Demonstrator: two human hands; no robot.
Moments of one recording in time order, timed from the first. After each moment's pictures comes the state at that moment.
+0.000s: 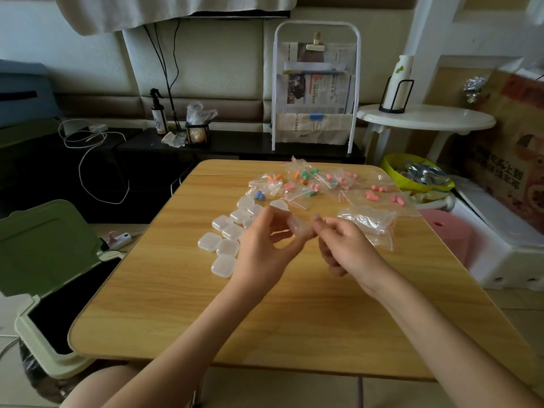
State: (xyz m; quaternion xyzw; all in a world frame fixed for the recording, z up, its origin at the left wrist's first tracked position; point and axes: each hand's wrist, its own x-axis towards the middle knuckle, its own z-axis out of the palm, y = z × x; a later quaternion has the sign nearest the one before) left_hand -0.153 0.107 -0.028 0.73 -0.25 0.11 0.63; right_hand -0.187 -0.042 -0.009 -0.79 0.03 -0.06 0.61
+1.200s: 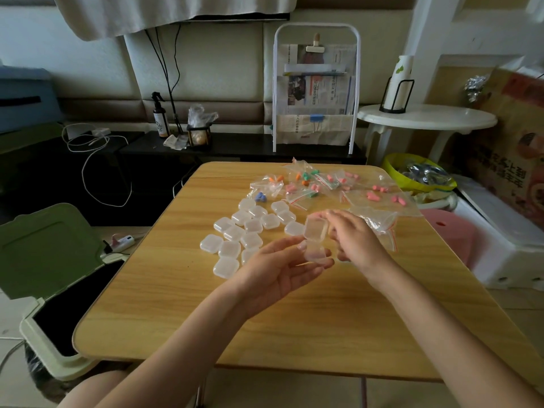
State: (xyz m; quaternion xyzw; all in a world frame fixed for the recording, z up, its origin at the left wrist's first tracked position) left_hand -0.162 0.110 -0.023 0.41 -0.09 -0.37 0.83; right_hand -0.174 -0.054 -0.012 -0.82 0.04 -0.13 0.56
